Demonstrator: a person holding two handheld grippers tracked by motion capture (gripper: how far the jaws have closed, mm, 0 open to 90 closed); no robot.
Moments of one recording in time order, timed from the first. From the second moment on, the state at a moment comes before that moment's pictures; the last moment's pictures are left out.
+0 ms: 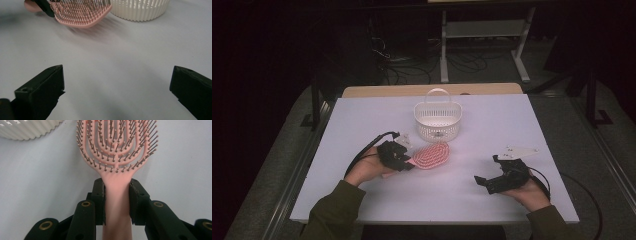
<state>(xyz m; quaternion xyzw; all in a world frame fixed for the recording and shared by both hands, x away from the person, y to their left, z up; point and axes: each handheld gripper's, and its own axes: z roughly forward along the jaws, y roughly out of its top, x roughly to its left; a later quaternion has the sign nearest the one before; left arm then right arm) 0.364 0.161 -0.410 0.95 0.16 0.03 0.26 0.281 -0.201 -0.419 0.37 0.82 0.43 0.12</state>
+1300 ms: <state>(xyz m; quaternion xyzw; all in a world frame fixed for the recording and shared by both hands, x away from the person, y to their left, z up) 0.352 0.172 -0.389 0.92 0.16 0.06 0.34 0.281 -0.201 -0.420 0.37 0.81 0.43 0.12</state>
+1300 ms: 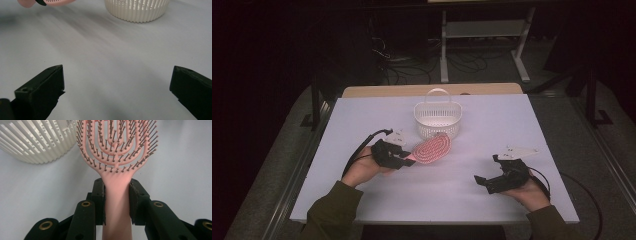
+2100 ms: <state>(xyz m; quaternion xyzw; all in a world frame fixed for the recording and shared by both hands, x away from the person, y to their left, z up) 0.349 0.167 -0.380 0.89 0.18 0.08 0.41 0.282 -0.198 -0.420 0.37 0.82 0.43 0.12</state>
